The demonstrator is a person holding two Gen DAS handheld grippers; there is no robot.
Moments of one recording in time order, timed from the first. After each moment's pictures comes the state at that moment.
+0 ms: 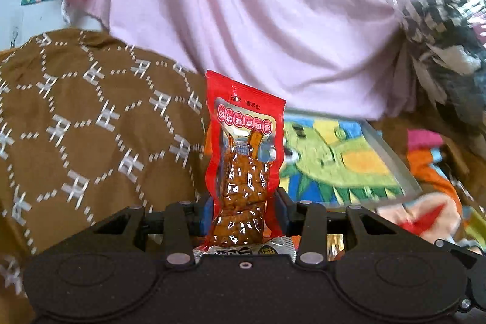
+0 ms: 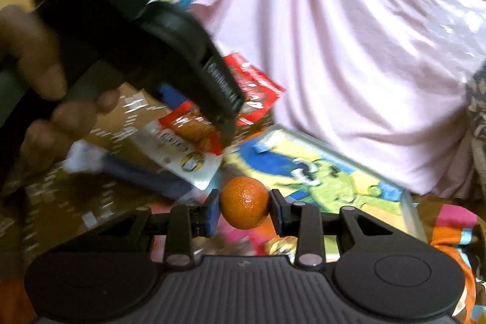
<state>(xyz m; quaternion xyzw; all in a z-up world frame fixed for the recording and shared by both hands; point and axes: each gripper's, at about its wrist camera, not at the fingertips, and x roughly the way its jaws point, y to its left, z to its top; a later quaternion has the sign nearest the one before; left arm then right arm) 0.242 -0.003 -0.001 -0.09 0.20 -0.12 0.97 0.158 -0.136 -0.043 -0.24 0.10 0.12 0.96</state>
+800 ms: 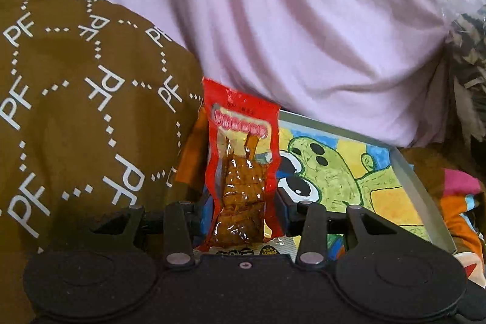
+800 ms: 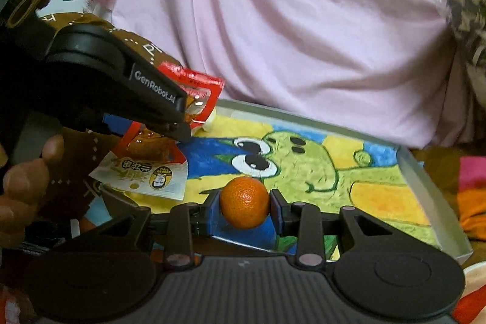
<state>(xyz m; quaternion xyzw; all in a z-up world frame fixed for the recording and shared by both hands) 0.381 -0.025 -0.033 -0.15 0.23 -0.13 0.95 0.302 -0.172 -0.060 -0.13 0.15 0.04 0.98</state>
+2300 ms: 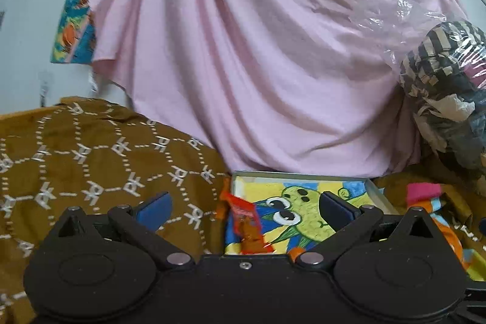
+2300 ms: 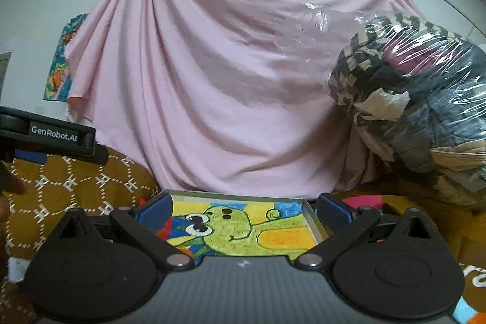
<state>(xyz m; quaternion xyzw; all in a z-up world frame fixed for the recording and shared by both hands) 0.179 -0.013 0.055 -0.08 0.10 -0.06 0.99 0.112 -0.219 0.017 -0.07 -0.01 -0.03 1.00</state>
